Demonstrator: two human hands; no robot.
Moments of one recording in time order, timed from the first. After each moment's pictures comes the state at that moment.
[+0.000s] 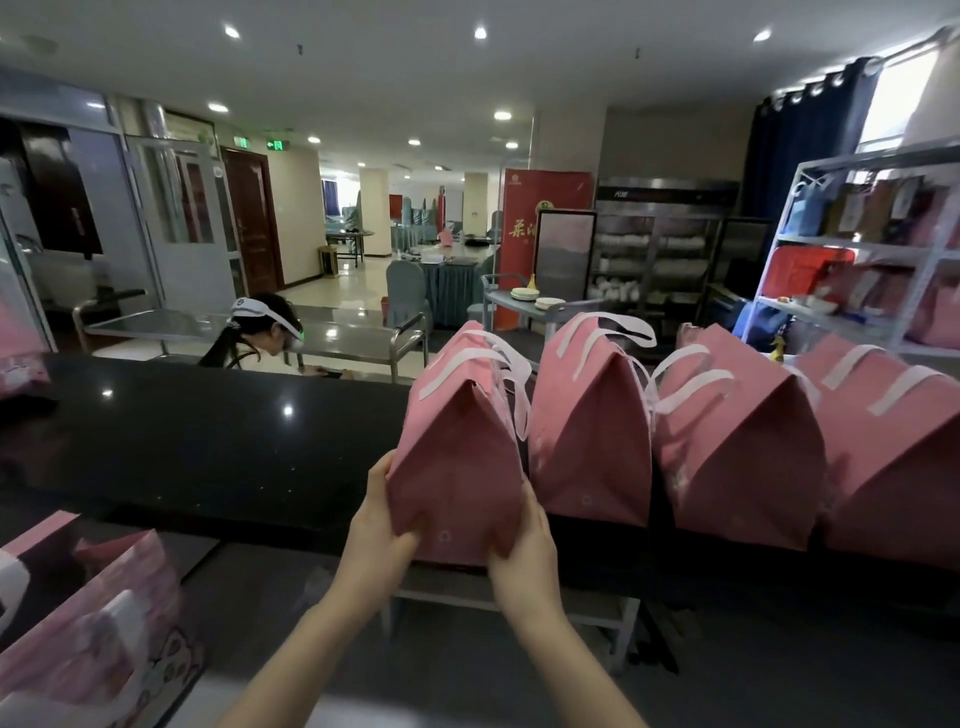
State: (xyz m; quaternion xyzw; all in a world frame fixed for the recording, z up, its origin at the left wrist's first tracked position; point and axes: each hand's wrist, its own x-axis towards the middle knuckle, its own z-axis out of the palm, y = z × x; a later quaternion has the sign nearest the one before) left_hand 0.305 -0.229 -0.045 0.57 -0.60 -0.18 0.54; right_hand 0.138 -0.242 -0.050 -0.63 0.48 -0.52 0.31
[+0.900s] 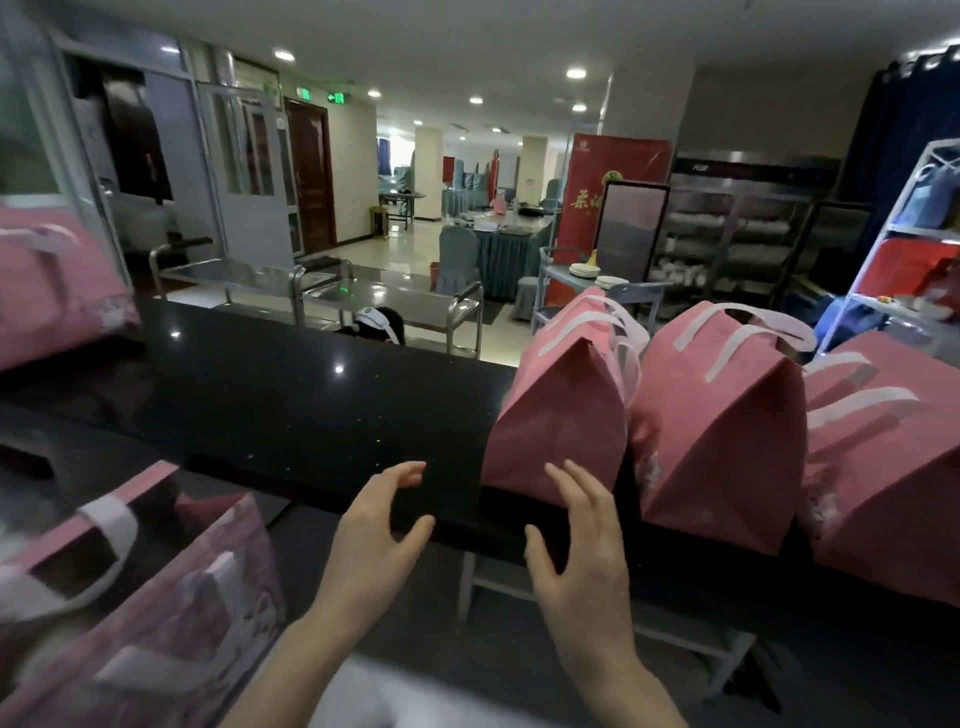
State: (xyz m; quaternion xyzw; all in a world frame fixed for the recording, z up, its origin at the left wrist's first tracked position) left_hand 0.402 -0.205 -0.061 0.62 -0.59 -0.10 0.50; right_hand 0.195 -0.228 -0.044 -0.75 0.40 -0.52 0.07
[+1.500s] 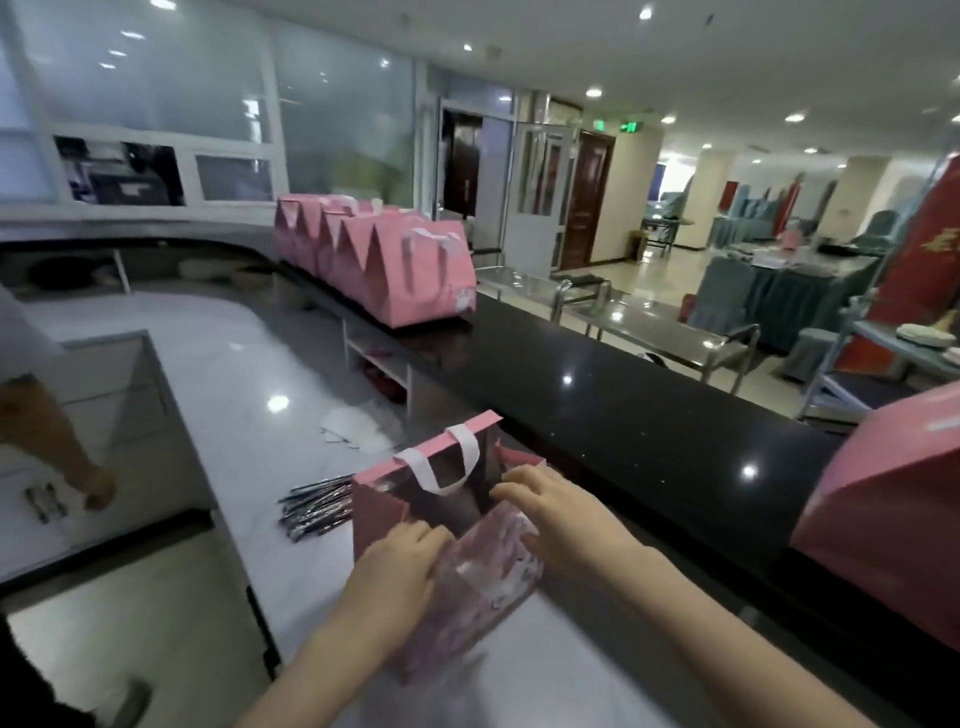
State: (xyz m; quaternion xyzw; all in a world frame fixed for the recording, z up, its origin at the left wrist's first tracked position) left_hand 0.539 0.009 -0.073 0.85 -0.48 0.05 0.20; right_hand 0.439 -0.187 -0.028 -0.99 0.02 -0.11 -0.02
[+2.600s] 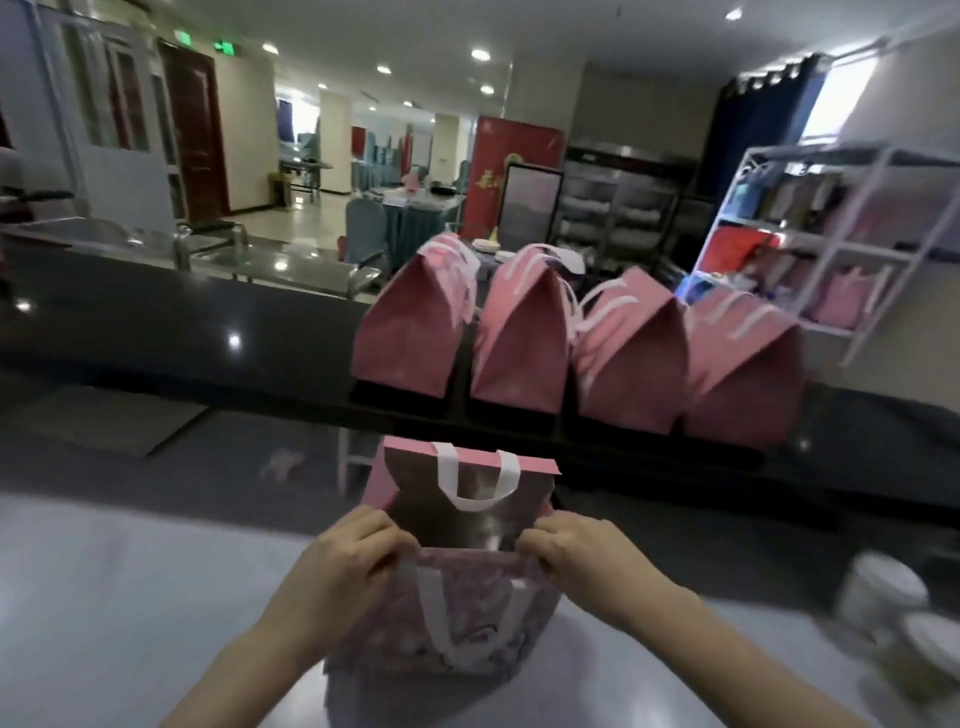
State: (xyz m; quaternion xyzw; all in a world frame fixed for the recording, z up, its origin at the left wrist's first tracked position) left_hand 0.250 -0.026 -0.068 0.49 -0.79 -0.02 0.36; right_hand -0.021 -0.090 -0.040 -0.92 0.39 0.00 -0.08
